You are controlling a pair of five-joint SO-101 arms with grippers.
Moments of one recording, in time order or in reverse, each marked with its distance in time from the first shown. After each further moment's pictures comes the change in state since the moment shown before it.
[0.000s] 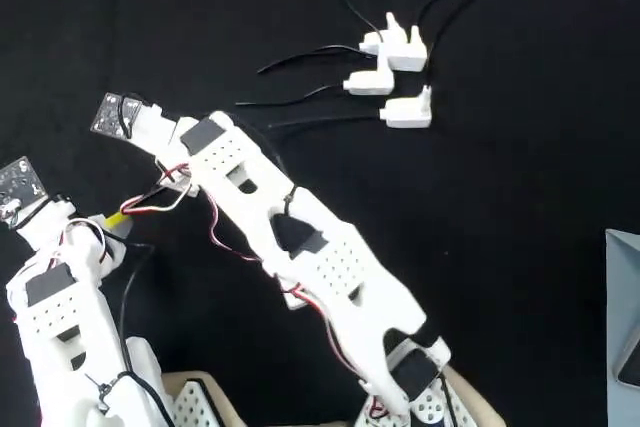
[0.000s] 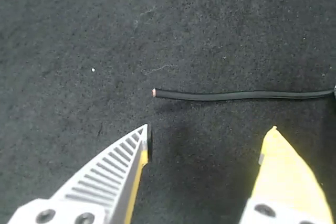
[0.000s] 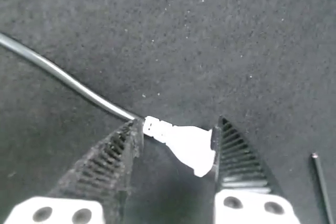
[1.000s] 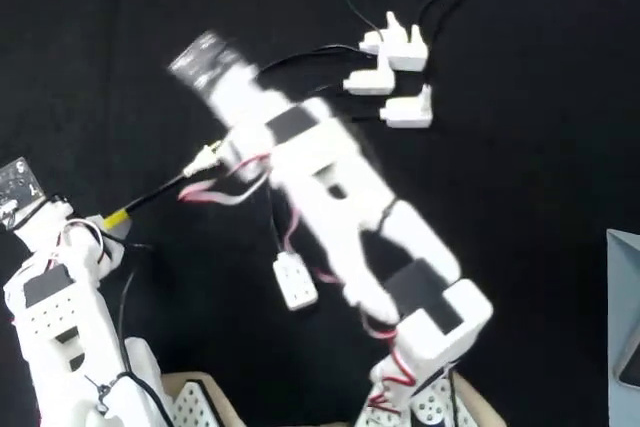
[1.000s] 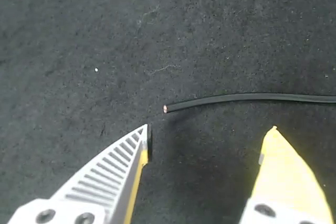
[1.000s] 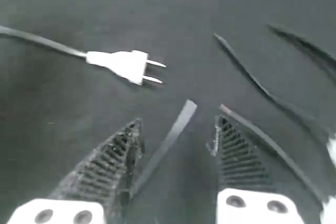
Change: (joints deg) left arm -0.5 0.0 0.0 0.0 -0.2; right arm 6.9 -48.4 55.1 -15.2 -8.3
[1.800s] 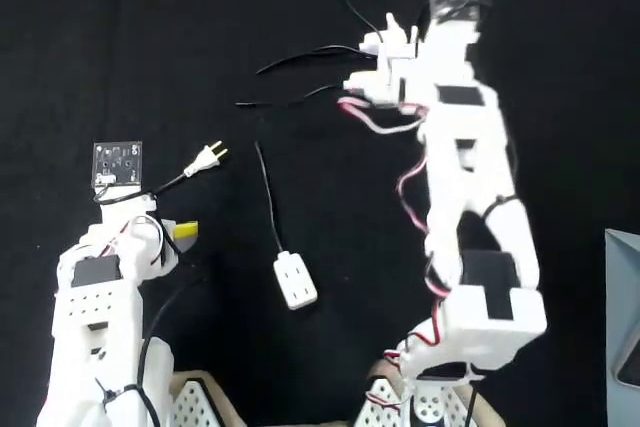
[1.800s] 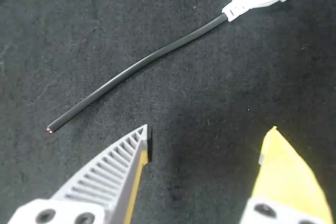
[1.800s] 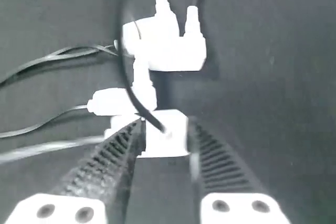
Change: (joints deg) left arm 20.4 0.0 1.8 0.0 -12.0; right arm 39.8 -1.3 -0.6 -8.3 -25.7
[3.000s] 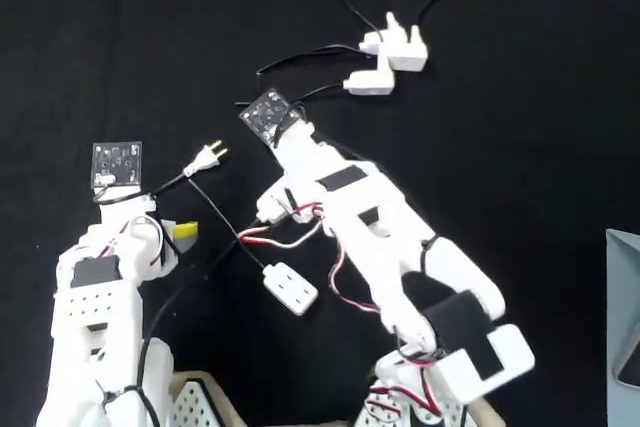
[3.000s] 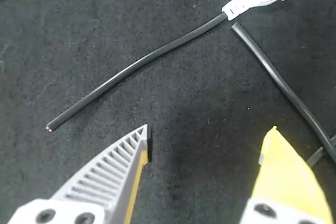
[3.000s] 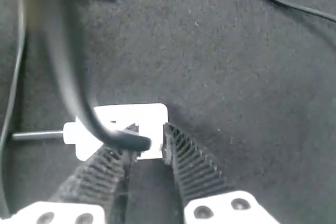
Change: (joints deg) left arm 0.1 0.0 0.0 0.2 0.0; right arm -29.2 -11.0 36.1 -9.8 24.3
